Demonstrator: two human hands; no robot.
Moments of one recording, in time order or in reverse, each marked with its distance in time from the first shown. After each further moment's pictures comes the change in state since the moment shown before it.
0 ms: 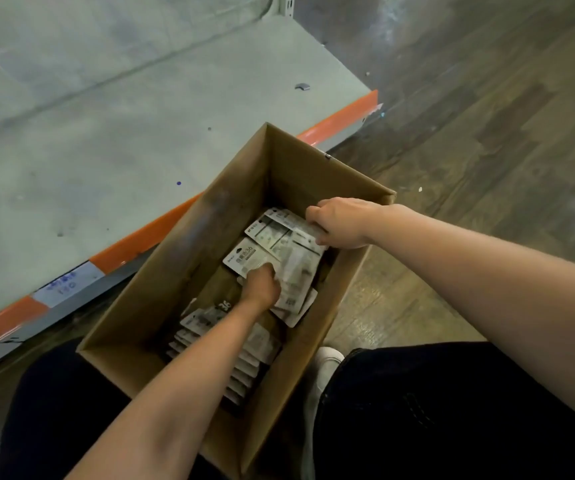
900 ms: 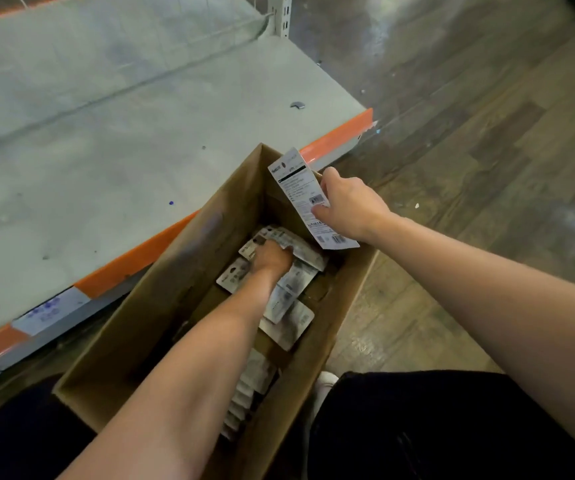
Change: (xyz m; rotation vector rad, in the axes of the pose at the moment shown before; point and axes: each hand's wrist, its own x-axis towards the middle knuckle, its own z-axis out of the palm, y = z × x) left_hand 0.066 0.055 -0.021 -0.272 0.051 -0.140; right_hand -0.002 0.010 -0.027 0.408 0.384 0.291
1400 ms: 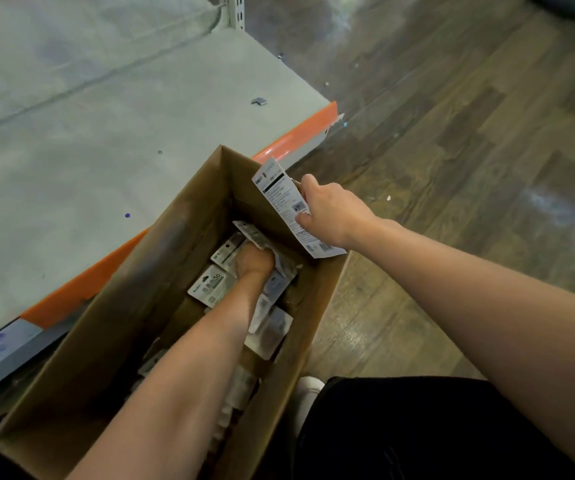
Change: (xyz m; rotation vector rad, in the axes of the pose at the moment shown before) left_hand 0.006 0.021 0.020 -0.084 0.048 -0.056; right_hand 0.002 0.024 0.002 -0.017 -0.068 0.034
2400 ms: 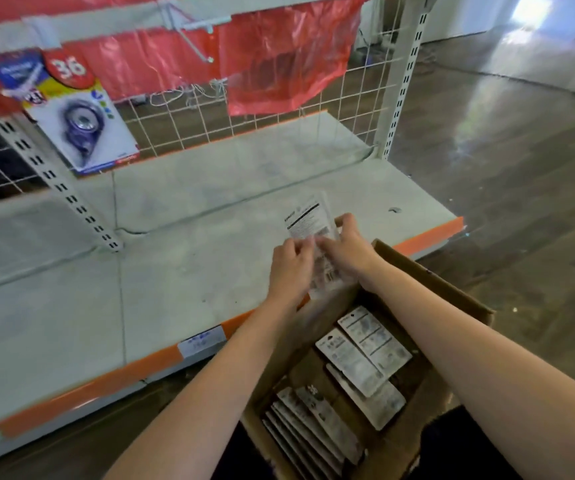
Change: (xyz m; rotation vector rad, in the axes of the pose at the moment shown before) left_hand -0.140 0.000 -0.239 -0.428 0.406 0.460; right_hand -0.013 -0.187 -0.016 0.784 0.078 -0.182
